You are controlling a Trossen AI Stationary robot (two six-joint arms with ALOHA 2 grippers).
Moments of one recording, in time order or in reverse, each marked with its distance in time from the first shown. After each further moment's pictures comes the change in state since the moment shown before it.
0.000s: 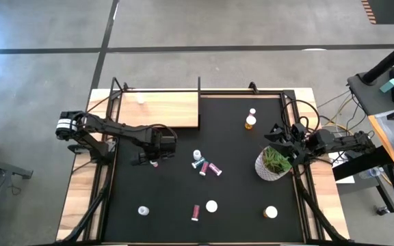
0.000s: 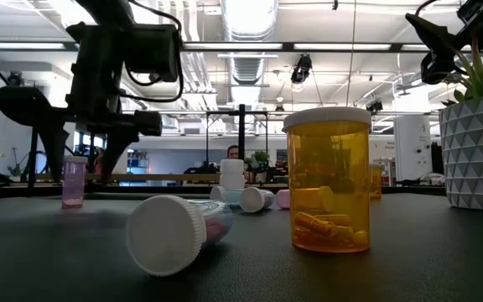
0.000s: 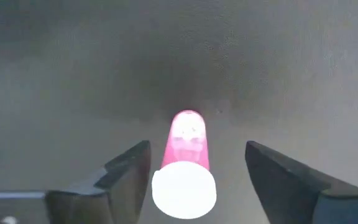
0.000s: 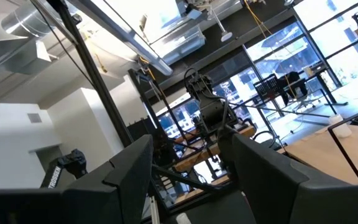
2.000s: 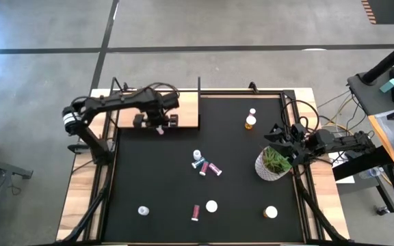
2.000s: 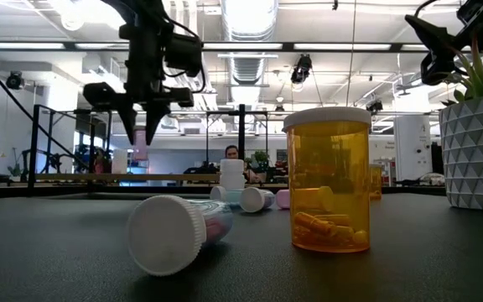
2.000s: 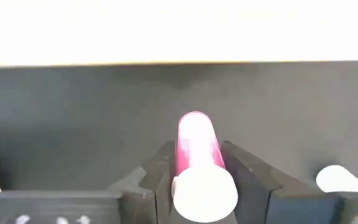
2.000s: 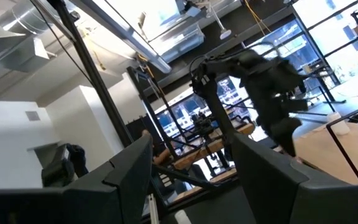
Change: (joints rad) left arm 0.447 0.066 0.354 -0.249 -0.082 0.689; right arm 0.000 0.000 0.000 -0.012 0.000 0.000
